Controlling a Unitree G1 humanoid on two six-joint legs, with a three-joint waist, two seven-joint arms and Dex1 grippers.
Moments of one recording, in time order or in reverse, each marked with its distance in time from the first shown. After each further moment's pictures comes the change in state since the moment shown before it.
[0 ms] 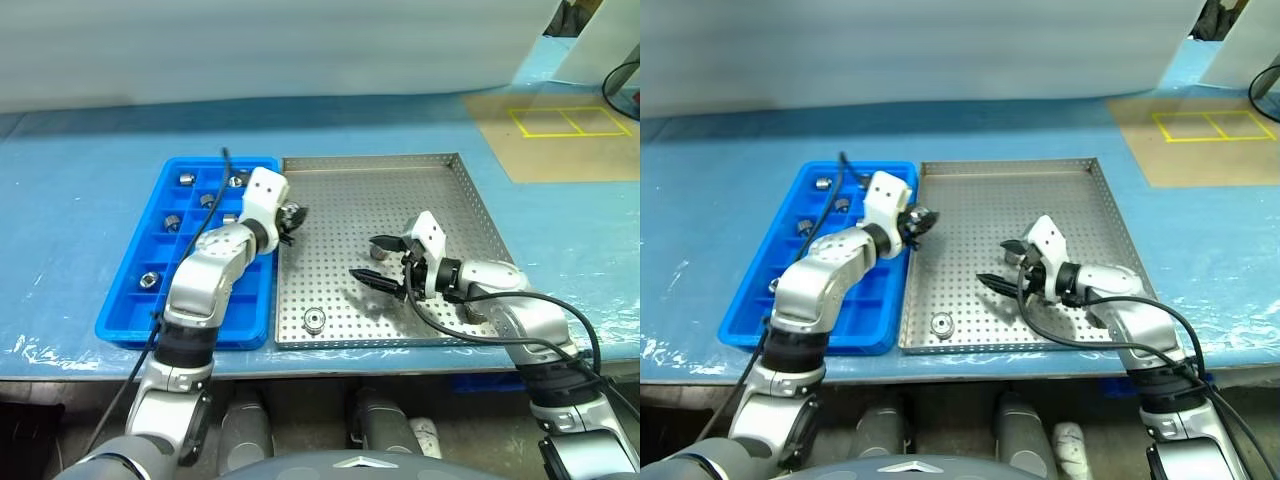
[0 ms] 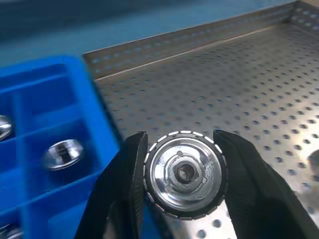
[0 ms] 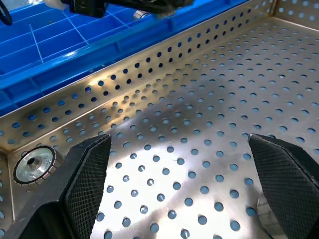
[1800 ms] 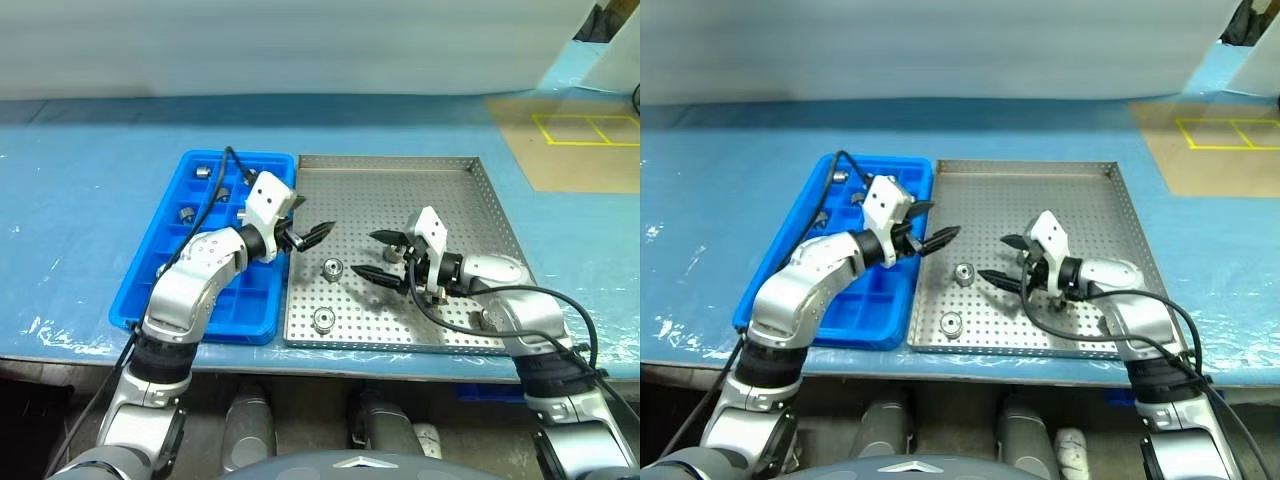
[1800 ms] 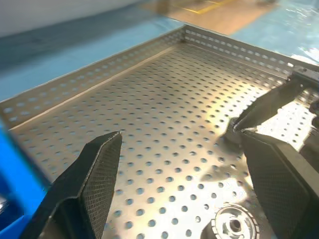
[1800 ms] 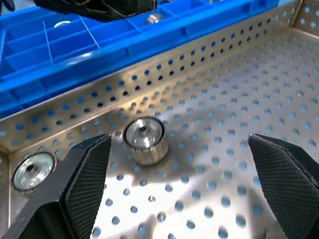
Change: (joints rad) left arm -0.012 0.169 -0.124 0.036 -0.187 -0.200 -0.381; right arm 0.044 0.007 -0.050 -0.031 -0.032 -0.011 0.039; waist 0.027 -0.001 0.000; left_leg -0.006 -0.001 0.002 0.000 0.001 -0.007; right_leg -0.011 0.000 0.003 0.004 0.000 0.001
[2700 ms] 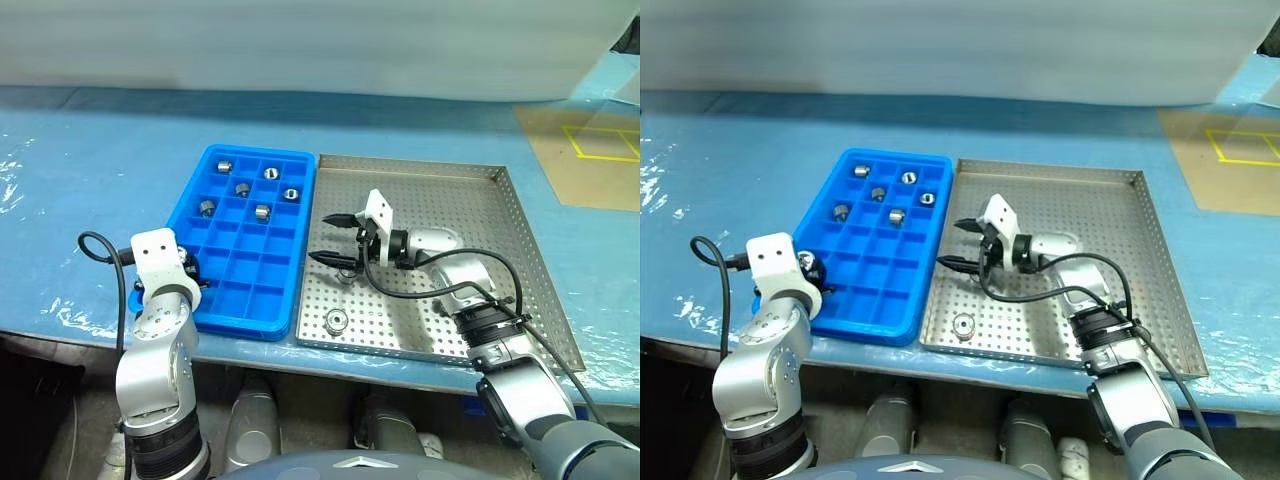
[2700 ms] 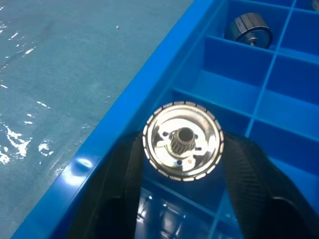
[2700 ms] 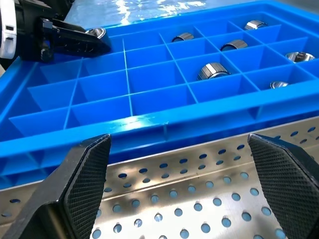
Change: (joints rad) left arm 0.369 -0.356 0.370 -0.447 0.325 0.415 0.798; right arm -0.316 0.204 0.137 0.460 -0.106 -0.281 0.124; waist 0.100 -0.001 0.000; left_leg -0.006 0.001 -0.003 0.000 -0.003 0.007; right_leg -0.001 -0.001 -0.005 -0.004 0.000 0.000
